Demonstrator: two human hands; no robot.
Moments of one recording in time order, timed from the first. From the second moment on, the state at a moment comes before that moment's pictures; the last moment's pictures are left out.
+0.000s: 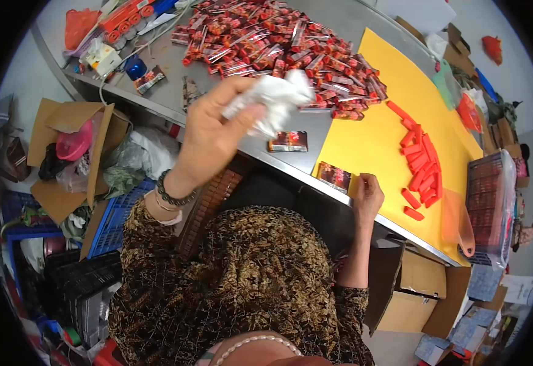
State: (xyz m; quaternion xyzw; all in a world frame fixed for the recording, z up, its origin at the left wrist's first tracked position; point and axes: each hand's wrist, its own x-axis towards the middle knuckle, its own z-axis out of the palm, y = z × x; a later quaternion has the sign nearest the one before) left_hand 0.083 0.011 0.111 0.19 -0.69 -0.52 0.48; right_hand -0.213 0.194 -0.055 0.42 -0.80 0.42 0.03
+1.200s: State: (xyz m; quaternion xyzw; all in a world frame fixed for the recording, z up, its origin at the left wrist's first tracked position) left_hand 0.116 -0.094 -0.012 0.34 -0.89 0.12 0.28; right_hand -0.226 0.213 -0.028 0.42 -0.79 0.44 -0.03
